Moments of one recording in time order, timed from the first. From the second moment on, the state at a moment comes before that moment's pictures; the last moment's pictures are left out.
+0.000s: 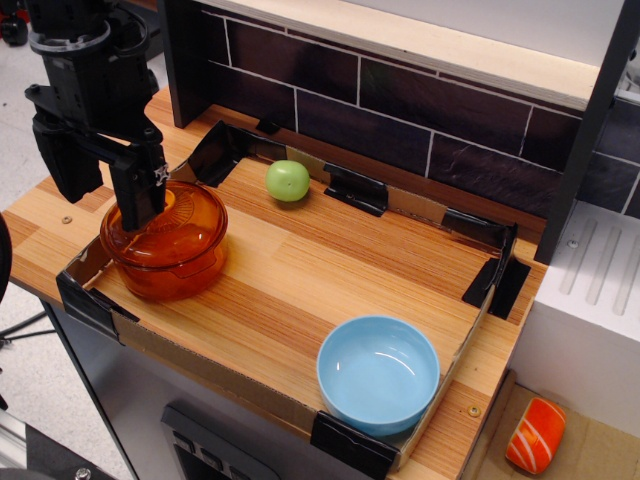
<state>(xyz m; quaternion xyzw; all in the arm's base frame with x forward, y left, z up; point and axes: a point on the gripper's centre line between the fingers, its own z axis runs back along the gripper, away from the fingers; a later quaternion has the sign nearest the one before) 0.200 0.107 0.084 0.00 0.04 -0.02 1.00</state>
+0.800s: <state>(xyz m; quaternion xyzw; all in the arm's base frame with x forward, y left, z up) 0.237 0.098 0.090 -0.05 0.04 -0.01 1.00</state>
